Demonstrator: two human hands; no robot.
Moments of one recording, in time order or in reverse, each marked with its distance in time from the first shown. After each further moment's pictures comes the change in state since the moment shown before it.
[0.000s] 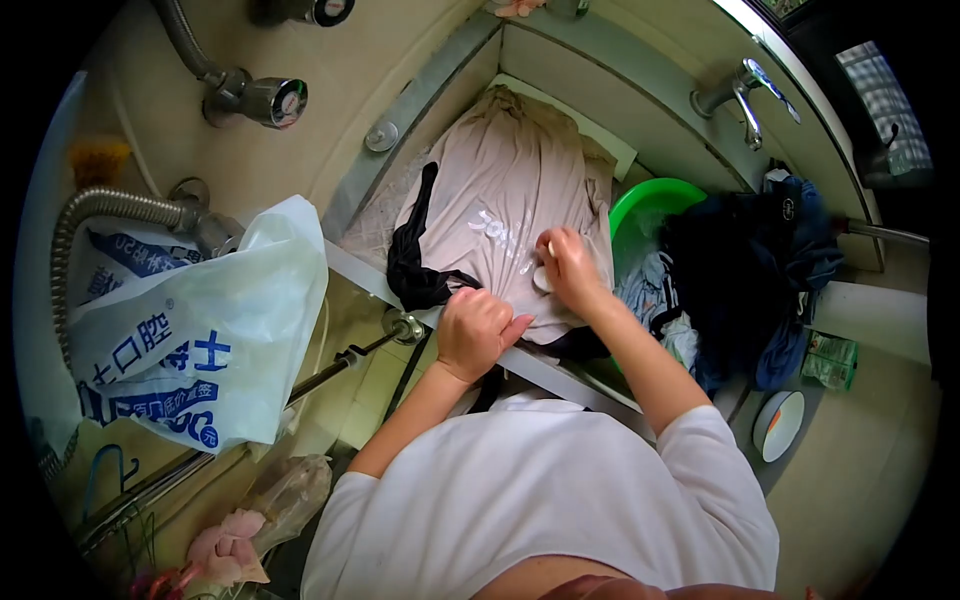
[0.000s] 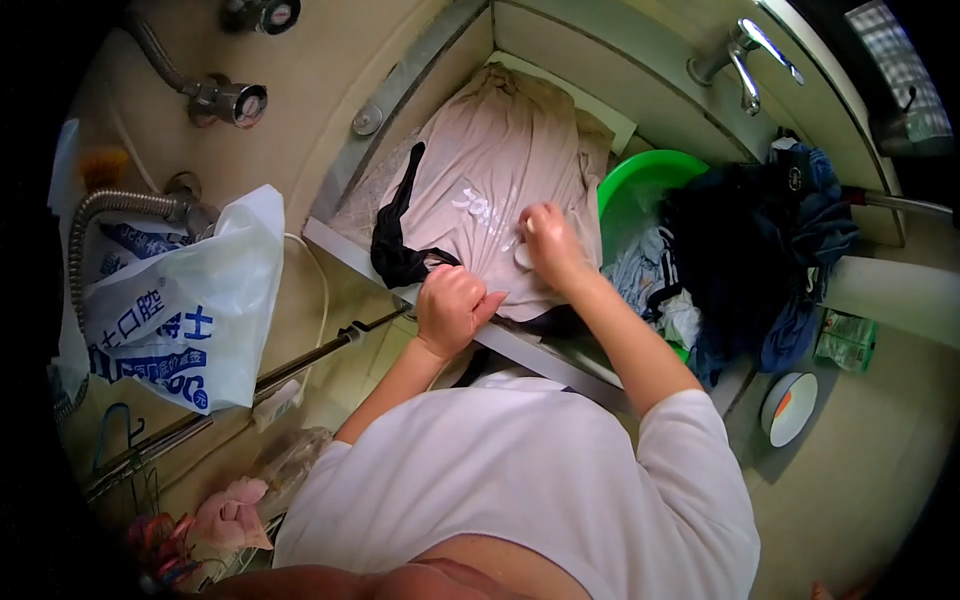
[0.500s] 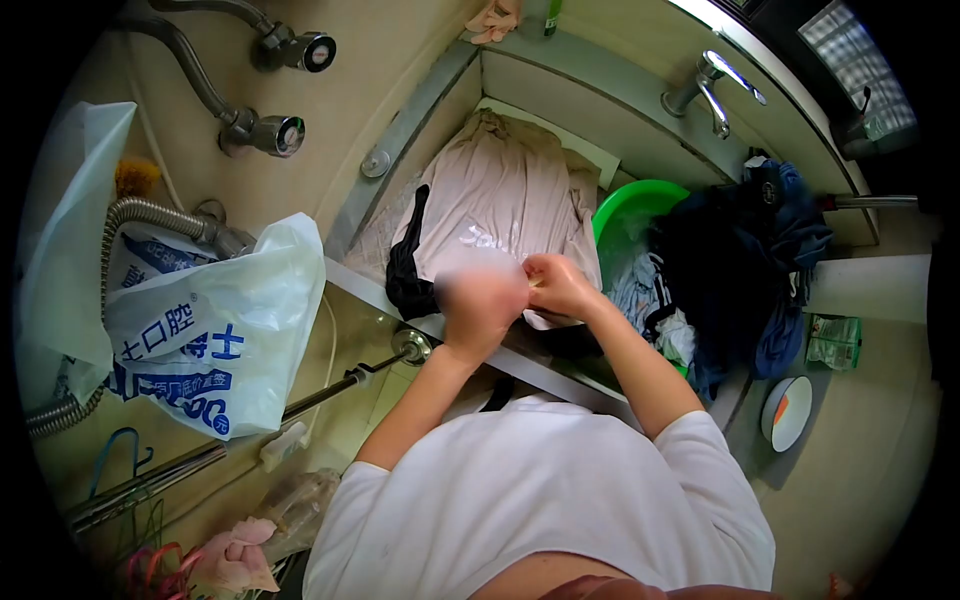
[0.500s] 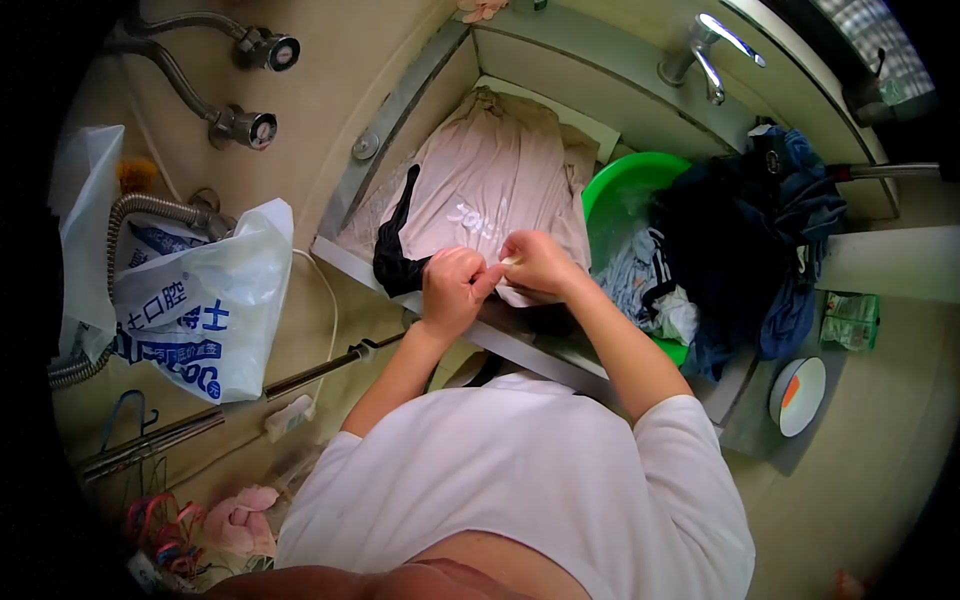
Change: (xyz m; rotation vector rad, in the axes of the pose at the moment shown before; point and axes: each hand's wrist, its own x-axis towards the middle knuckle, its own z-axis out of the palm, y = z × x) left_hand 0.043 0.016 -0.004 -0.187 0.116 -0.013; right_hand 0.002 -0.034 -0.033 0.130 -0.474 0.284
